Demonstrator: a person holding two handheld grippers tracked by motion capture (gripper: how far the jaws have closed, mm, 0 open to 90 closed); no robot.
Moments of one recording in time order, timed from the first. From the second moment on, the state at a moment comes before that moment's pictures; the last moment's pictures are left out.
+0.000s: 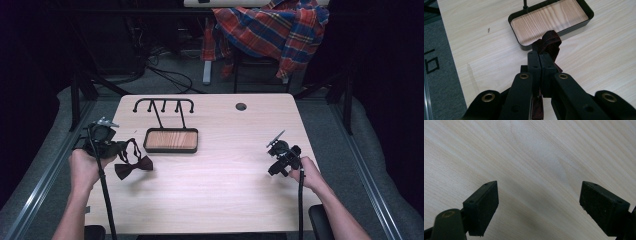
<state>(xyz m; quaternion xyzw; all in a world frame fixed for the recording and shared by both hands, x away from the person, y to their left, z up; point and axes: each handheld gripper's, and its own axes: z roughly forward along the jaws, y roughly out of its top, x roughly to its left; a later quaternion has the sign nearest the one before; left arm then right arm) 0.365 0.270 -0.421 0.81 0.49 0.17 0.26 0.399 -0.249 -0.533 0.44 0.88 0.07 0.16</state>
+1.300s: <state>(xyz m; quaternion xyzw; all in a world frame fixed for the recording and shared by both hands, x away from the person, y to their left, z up) 0.406 0.266 -0.393 0.81 0.48 0.19 0.26 0.402 -0.247 -0.529 0.42 0.89 0.04 0.16</state>
